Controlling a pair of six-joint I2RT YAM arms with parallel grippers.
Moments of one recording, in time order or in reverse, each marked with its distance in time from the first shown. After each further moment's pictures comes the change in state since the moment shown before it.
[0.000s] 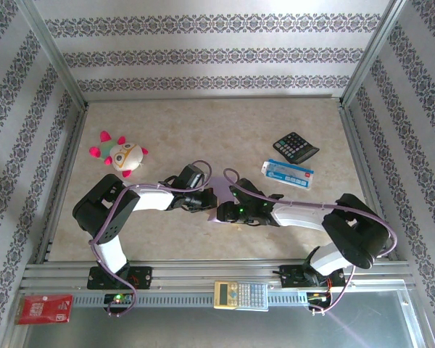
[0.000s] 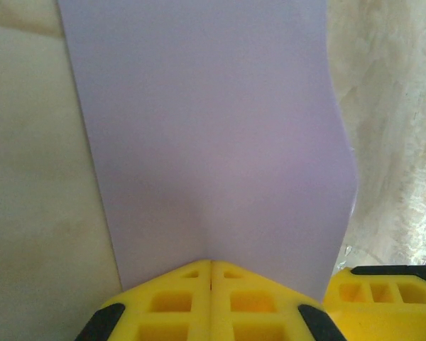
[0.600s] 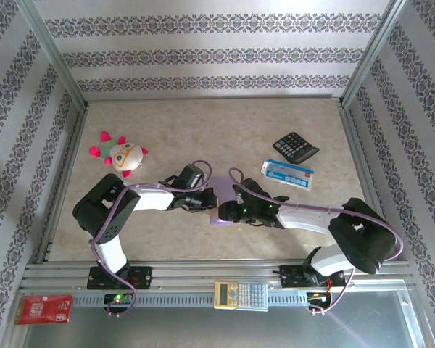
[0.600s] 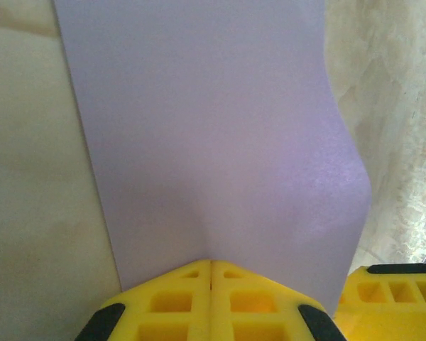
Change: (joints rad) left arm 0.000 0.003 0.000 0.003 0.006 0.000; right arm -0.021 -0.052 -0.048 0.055 -0.025 -0.006
